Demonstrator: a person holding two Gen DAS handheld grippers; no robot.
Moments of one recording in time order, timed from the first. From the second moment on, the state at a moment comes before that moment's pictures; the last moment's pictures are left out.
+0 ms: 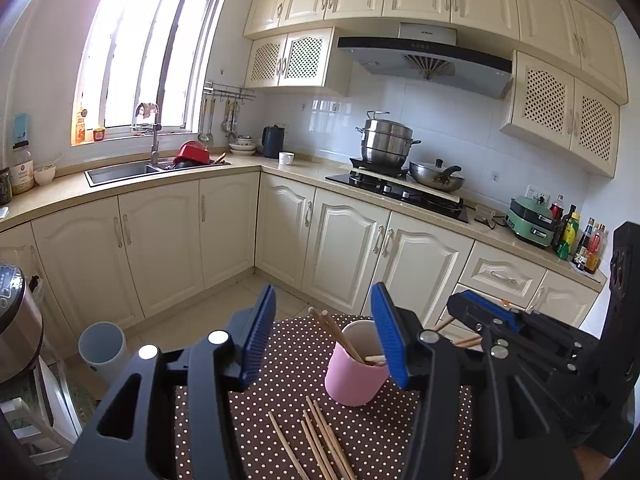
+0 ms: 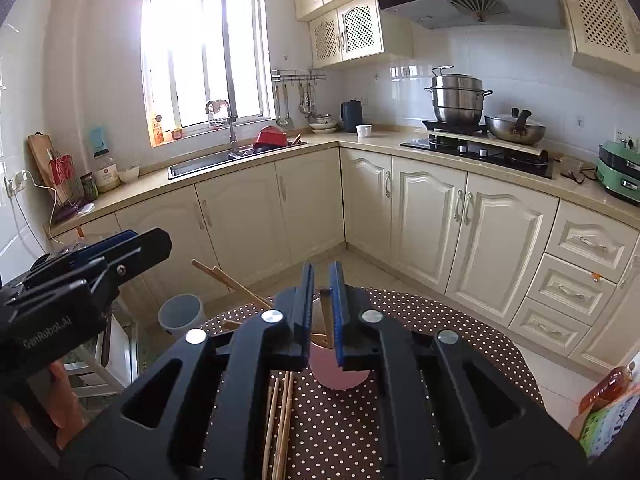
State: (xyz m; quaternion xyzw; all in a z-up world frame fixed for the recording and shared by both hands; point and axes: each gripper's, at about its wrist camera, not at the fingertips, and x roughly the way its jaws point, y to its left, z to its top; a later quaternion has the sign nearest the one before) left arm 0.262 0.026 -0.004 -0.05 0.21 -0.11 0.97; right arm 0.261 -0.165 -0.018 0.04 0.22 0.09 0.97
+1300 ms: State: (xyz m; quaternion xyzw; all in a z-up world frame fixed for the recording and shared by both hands) left arm 0.257 0.048 -0.162 -0.05 0.46 -0.08 0.88; right arm 0.205 -0.155 -0.125 0.03 0.33 0.13 0.94
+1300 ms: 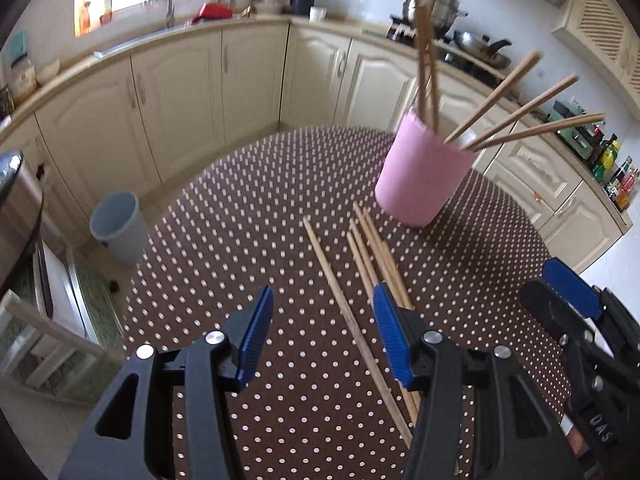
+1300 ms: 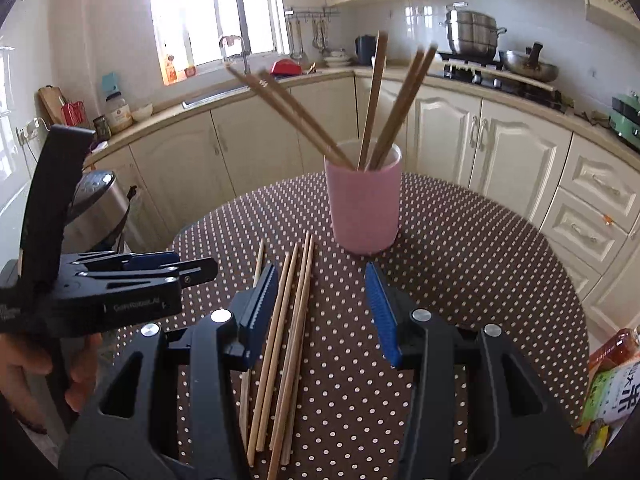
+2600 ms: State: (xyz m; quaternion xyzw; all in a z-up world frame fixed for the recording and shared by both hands) left arm 0.336 0.014 -0.229 -0.02 0.53 -0.10 0.84; right arm 0.293 -0.132 -0.209 0.05 0.48 0.19 0.85
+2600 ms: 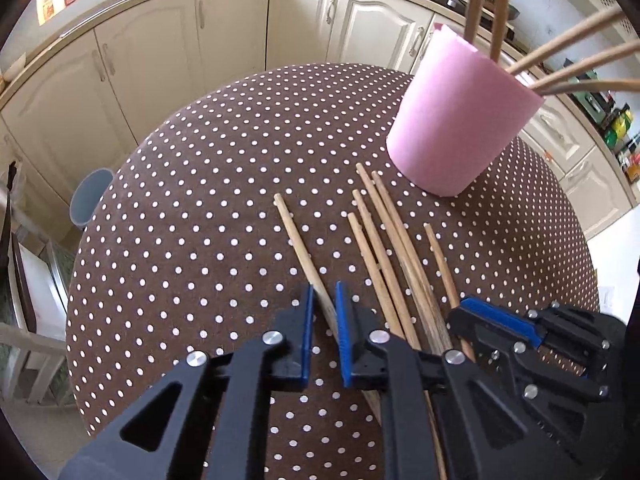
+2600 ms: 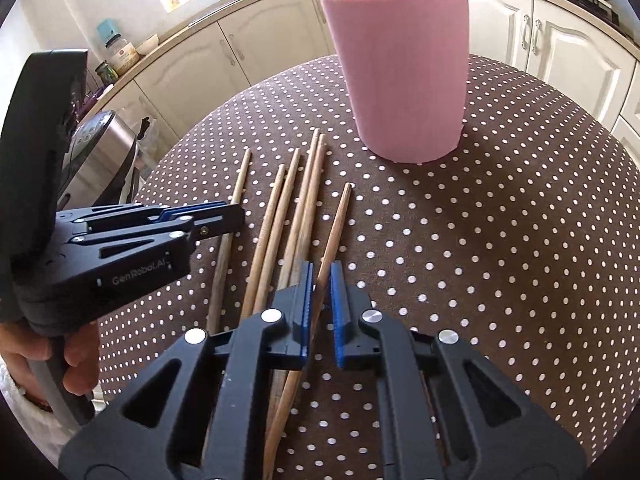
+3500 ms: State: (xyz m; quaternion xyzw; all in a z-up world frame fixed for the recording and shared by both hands) left arm 0.325 0.011 -0.229 0.00 0.53 -0.10 0.85; right arm 0.330 -0.121 -0.200 0.00 0.55 0.17 0.82
